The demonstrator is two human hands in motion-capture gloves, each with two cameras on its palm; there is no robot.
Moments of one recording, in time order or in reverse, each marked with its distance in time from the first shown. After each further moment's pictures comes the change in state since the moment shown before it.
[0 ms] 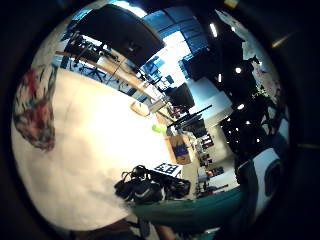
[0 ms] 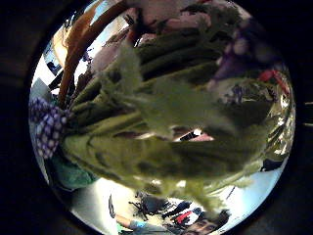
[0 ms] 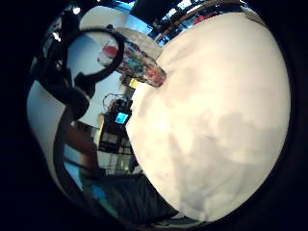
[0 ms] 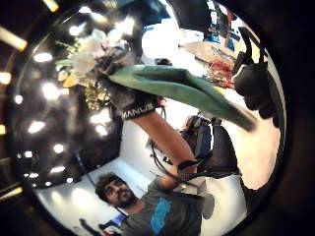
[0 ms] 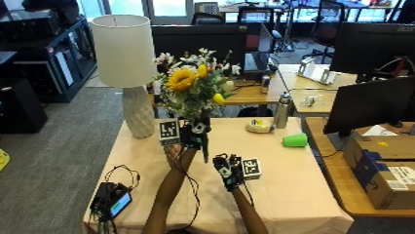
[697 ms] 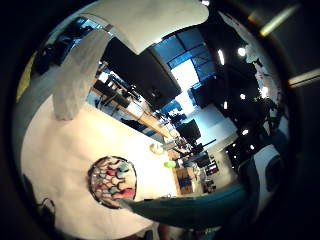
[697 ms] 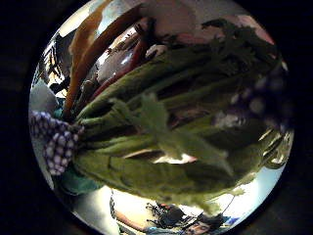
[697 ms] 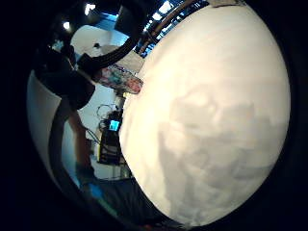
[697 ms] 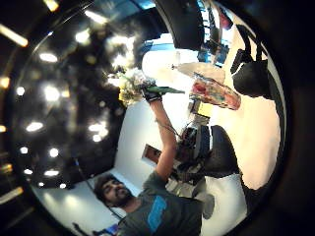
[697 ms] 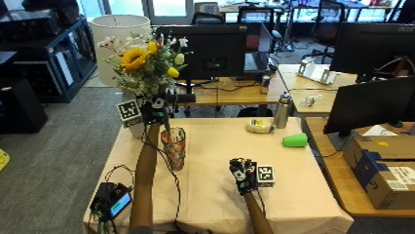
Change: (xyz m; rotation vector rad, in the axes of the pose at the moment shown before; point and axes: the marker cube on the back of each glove) left arm -0.040 -0.127 -0.161 0.254 -0.111 -0.100; right arm 0.044 0.013 -0.067 0.129 0.093 -0.027
